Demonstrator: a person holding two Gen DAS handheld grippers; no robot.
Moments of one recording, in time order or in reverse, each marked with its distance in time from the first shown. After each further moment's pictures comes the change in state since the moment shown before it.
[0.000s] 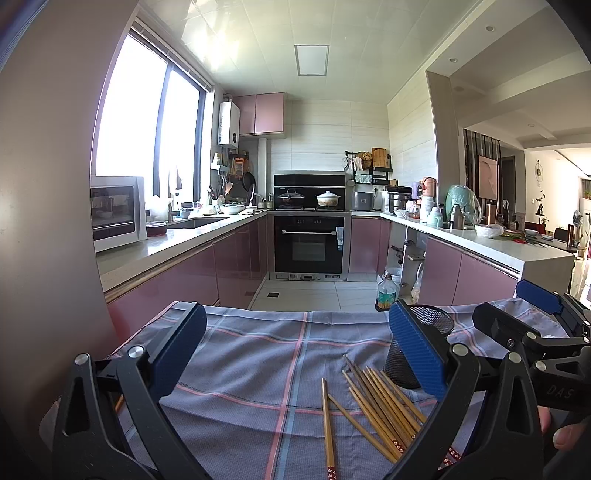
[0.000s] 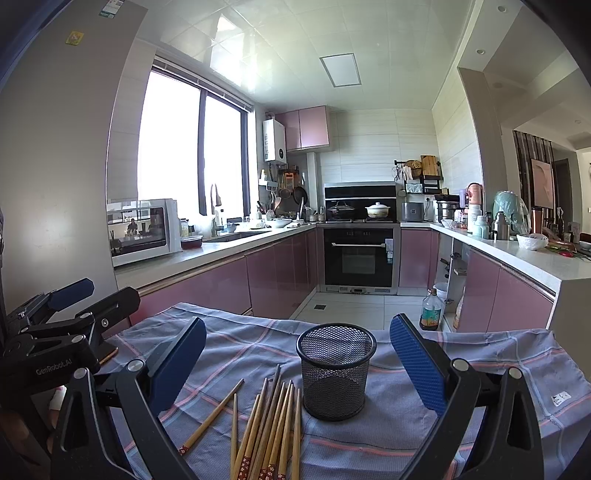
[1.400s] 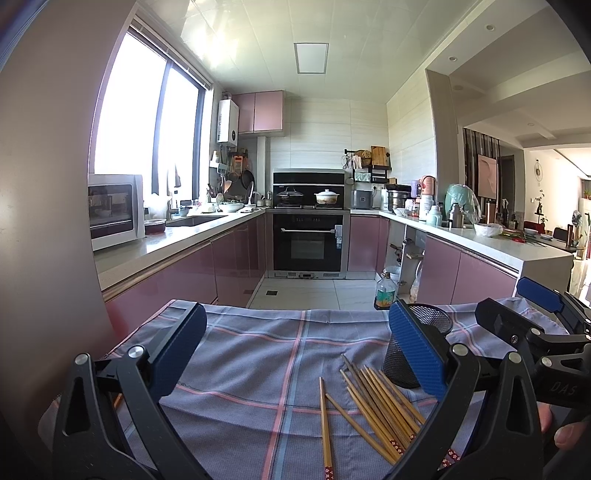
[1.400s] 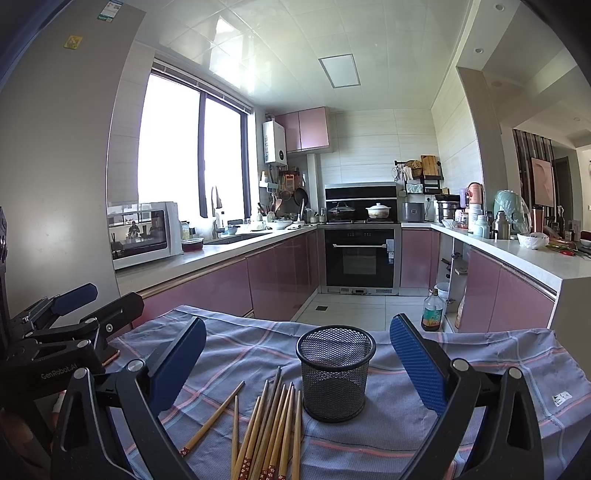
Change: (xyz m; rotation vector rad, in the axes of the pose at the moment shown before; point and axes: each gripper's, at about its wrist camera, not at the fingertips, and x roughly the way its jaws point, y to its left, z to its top) left arm -0.002 -0.005 0.004 0.000 0.001 -0.003; right arm 0.001 0.001 -0.002 0.008 -0.004 0.008
